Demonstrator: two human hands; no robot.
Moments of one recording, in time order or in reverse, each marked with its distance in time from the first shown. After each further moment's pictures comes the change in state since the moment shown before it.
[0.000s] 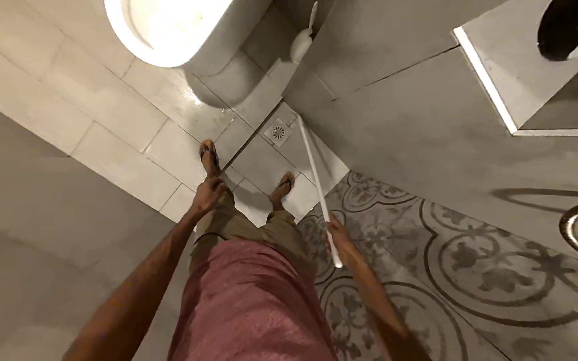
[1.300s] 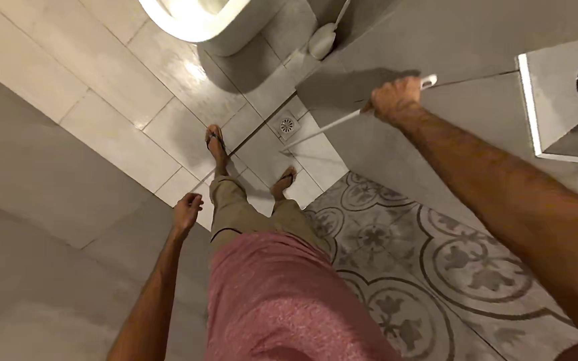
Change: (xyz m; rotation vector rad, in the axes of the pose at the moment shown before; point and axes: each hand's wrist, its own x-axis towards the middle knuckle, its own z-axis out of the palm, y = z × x) left_hand -0.061 -0.140 -0.024 -0.368 0.168 -0.249; right_hand 0.031 -0.356 0.005 -1.914 0.476 -0.482
